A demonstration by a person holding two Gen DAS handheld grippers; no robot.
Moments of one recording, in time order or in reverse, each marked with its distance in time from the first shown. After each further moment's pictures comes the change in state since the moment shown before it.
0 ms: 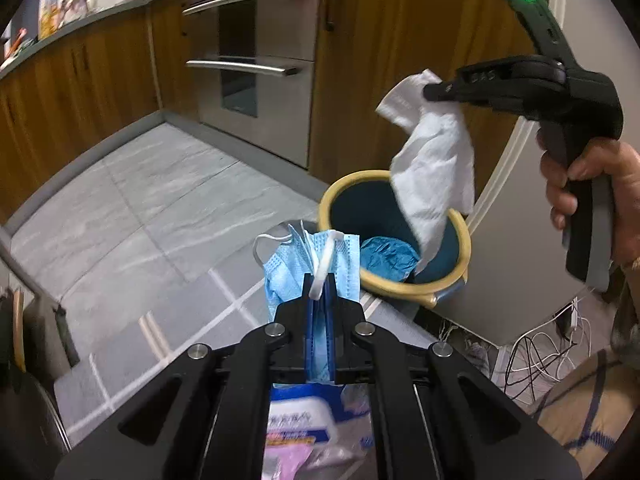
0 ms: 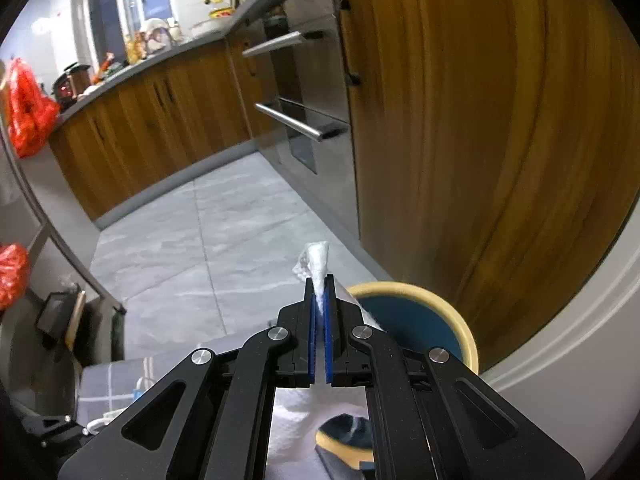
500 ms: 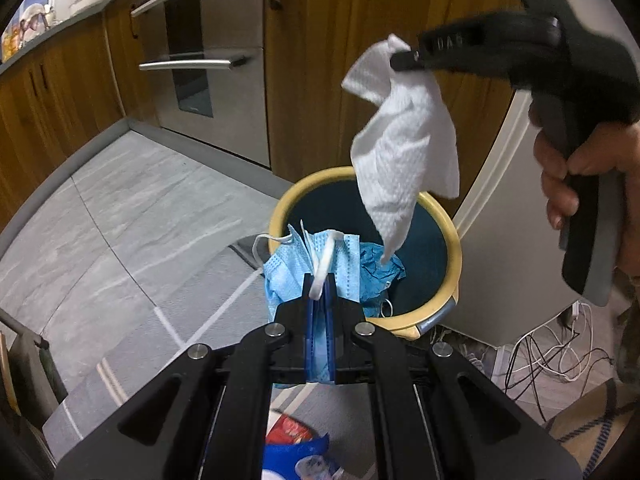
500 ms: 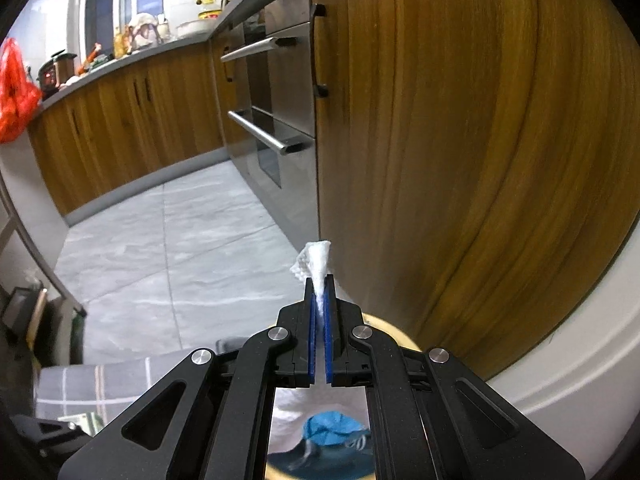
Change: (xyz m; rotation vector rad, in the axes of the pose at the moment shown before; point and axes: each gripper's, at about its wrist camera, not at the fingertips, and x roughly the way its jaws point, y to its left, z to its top) left arm 0.069 -0.040 0.030 0.083 0.055 -0.054; right arm 0.019 -0.023 0.011 -0.068 -0.066 -0.115
